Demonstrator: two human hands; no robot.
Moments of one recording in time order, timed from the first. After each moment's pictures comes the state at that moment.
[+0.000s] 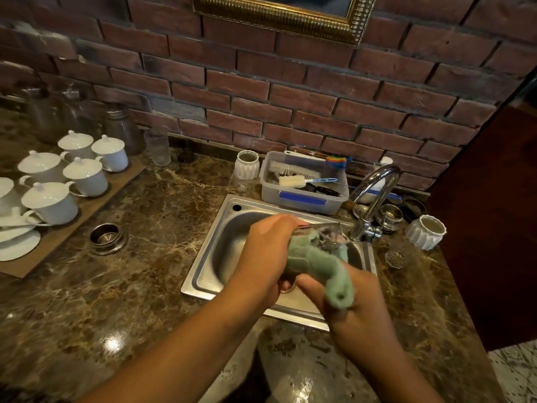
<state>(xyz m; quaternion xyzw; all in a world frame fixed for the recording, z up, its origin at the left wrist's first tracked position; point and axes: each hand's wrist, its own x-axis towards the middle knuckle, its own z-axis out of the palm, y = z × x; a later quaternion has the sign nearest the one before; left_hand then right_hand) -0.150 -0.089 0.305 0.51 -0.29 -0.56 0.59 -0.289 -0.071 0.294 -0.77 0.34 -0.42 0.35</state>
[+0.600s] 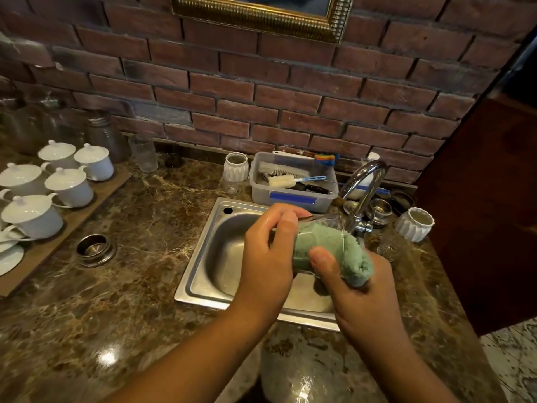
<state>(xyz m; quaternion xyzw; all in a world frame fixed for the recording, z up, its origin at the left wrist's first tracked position) -0.161 -0.080 0.305 0.45 -0.44 -0.42 0.66 -0.288 -0.070 0.311 -0.71 0.36 -0.50 0.36</state>
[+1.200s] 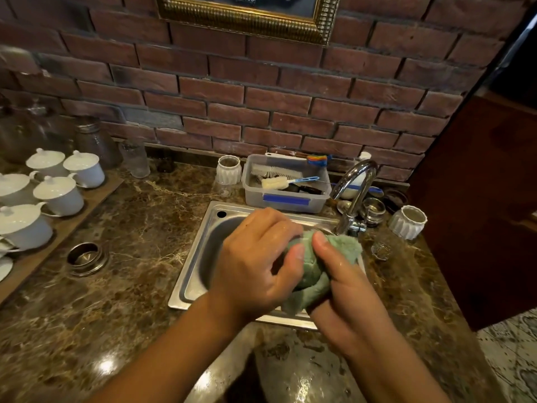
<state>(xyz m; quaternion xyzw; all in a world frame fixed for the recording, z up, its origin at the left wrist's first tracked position) -0.138 -0.089 0.292 0.40 -0.73 0.02 0.55 -0.279 -0.080 0.309 -0.25 0.33 -0.49 0.76</state>
